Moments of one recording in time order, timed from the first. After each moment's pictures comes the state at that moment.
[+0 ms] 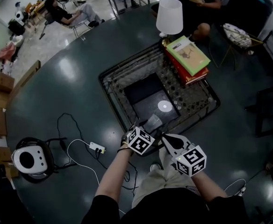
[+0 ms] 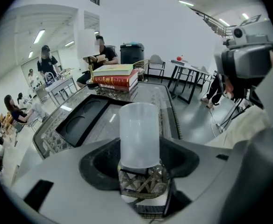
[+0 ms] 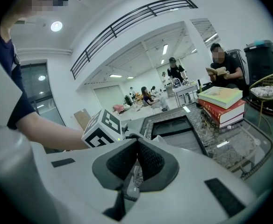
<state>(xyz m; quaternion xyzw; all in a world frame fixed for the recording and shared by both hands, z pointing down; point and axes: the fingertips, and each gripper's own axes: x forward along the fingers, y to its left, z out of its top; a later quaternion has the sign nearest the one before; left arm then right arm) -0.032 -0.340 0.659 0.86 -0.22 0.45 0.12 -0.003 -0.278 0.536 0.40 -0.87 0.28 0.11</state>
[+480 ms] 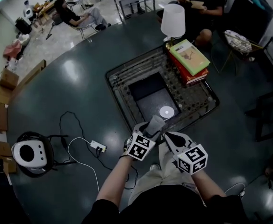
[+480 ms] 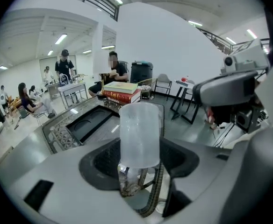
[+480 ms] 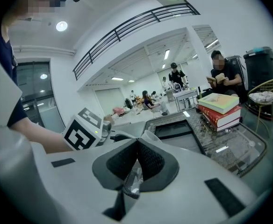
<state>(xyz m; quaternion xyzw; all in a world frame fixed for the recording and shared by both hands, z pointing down) -0.036 -0.294 0.597 0.88 -0.29 0.35 0.14 -0.004 -0.246 0.514 0.41 -0.87 0.26 0.09</state>
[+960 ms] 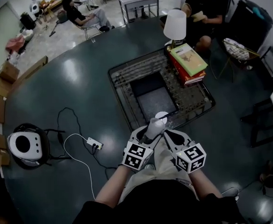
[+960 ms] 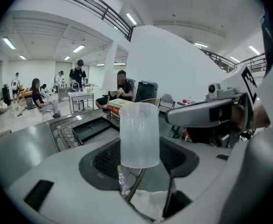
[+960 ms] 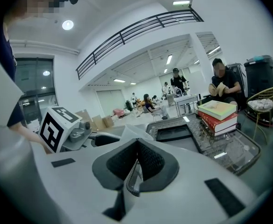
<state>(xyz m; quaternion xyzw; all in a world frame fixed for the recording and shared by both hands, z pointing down) -0.042 -0.230 0.529 0.90 -0.34 0.23 0.17 -0.008 -0.214 0.490 0.42 -0.88 0.22 0.09</state>
